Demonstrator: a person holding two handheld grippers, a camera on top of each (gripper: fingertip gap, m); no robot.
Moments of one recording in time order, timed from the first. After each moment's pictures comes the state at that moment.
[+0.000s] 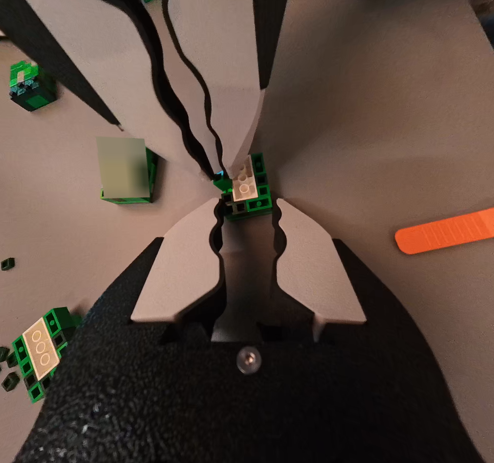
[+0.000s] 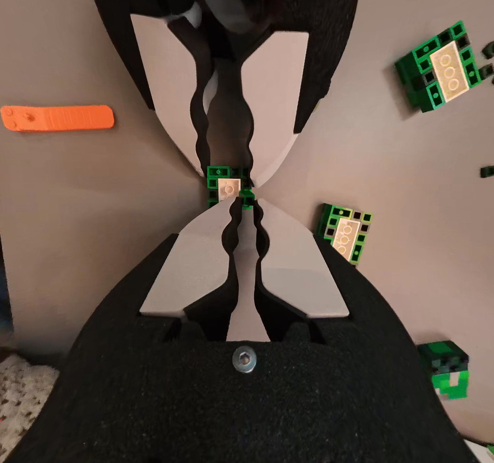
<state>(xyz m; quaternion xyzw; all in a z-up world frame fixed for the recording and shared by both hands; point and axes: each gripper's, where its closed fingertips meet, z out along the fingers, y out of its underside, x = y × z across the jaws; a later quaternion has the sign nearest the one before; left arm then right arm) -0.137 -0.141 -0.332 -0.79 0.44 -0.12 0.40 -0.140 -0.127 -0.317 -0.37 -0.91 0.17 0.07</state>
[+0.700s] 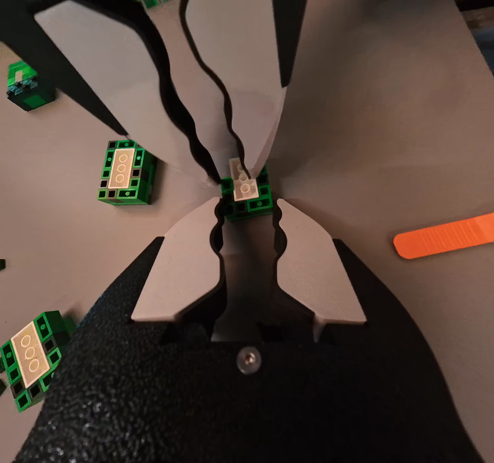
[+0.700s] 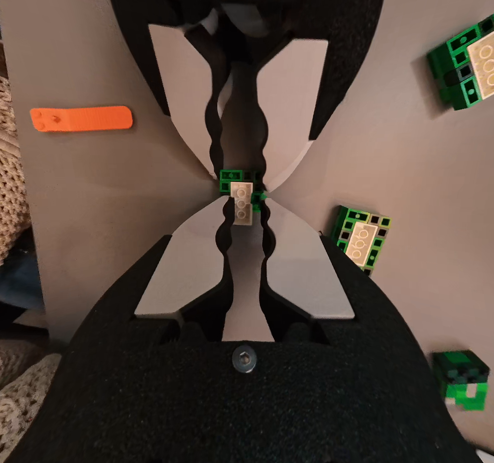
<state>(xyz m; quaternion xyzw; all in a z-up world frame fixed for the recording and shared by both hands) -0.135 -0.140 -0.333 -0.79 0.43 -0.14 0.41 -0.134 -0.134 -0.317 -0.37 -0.91 0.16 0.03</state>
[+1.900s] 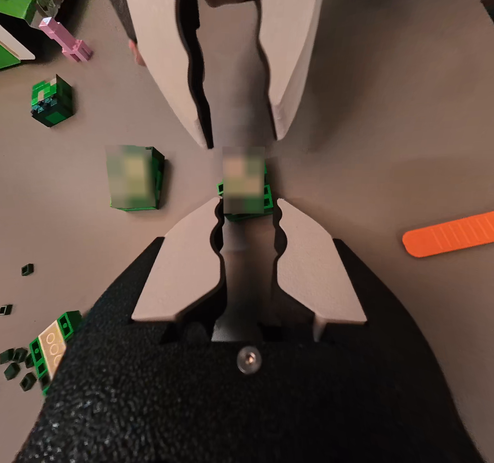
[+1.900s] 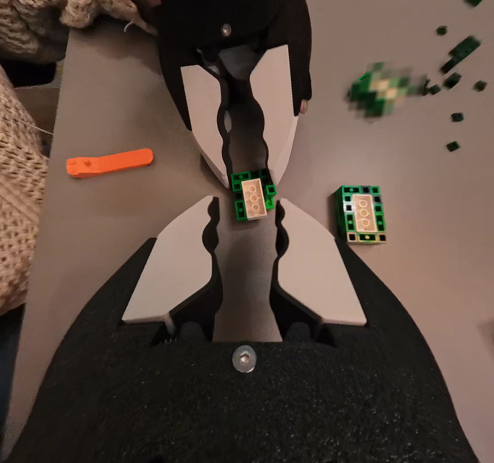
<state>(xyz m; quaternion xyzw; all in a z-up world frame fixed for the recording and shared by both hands) -0.136 -0.138 -0.329 -0.78 0.45 -0.10 0.42 -0.122 -0.133 -0.296 -0.42 -0.82 0.34 0.19</state>
